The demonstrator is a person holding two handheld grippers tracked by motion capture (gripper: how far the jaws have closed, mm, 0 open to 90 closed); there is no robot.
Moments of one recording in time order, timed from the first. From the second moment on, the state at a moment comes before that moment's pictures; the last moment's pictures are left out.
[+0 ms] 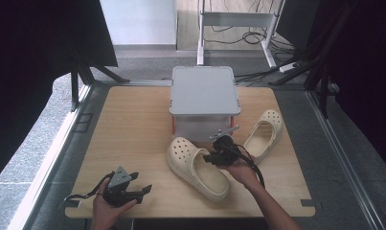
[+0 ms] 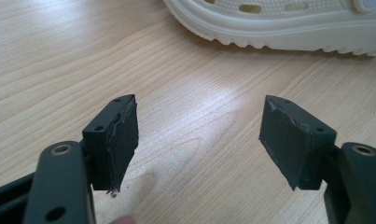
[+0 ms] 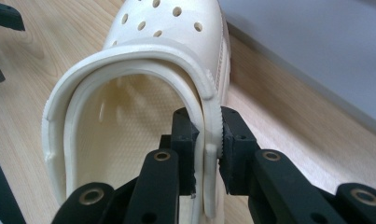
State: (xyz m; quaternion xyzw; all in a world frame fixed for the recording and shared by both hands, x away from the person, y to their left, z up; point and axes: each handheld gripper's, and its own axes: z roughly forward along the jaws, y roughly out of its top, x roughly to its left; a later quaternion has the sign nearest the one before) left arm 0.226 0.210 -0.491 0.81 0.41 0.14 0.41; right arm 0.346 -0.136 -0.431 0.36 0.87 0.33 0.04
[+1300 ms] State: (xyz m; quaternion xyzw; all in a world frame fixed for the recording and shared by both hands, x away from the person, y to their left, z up) left arm 0.228 0.209 -0.493 0.81 0.41 0.14 0.40; right arm 0.326 -0.187 -0.421 0.37 0.85 0.37 0.06
